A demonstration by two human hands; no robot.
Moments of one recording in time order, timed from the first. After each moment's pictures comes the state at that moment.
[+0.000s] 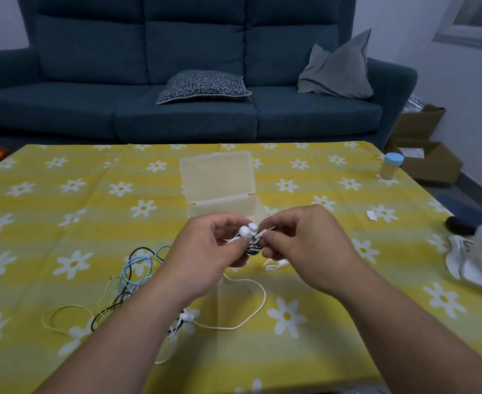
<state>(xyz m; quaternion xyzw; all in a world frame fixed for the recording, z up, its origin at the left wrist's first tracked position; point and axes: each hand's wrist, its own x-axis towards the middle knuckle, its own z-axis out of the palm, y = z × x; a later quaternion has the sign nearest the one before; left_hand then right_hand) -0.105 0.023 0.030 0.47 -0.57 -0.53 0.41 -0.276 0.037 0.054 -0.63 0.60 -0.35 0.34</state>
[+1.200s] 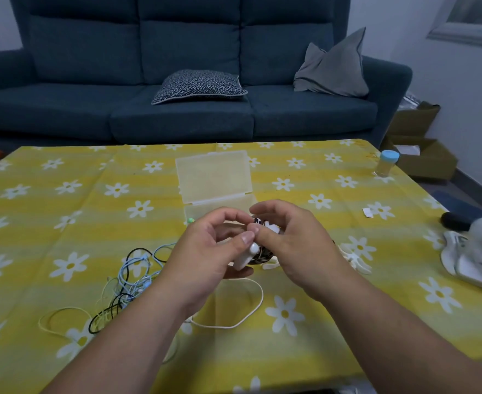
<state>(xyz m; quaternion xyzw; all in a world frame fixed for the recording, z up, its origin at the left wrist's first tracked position) -0.114 0.037 0.038 0.41 -0.51 -0.60 0.45 -0.268 0.035 0.041 -0.60 0.56 -0.42 0.38</state>
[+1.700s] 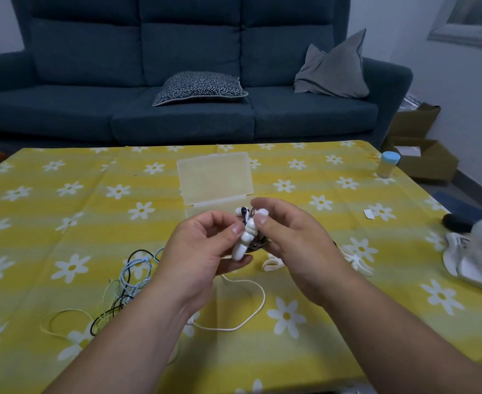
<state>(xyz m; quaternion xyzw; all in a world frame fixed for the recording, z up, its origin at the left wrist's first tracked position) -0.113 0.033 0.041 0.44 -0.42 -0.62 0.50 -0.265 0.035 0.038 -0.54 0.50 -0.46 0.49</state>
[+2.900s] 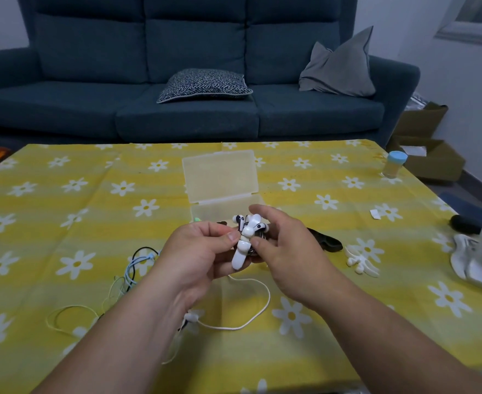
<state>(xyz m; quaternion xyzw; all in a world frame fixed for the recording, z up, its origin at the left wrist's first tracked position) -0.100 0.021 0.034 0.50 -0.34 -0.66 0.44 -0.250 0.037 0.035 -0.61 0.58 -0.36 0.39</state>
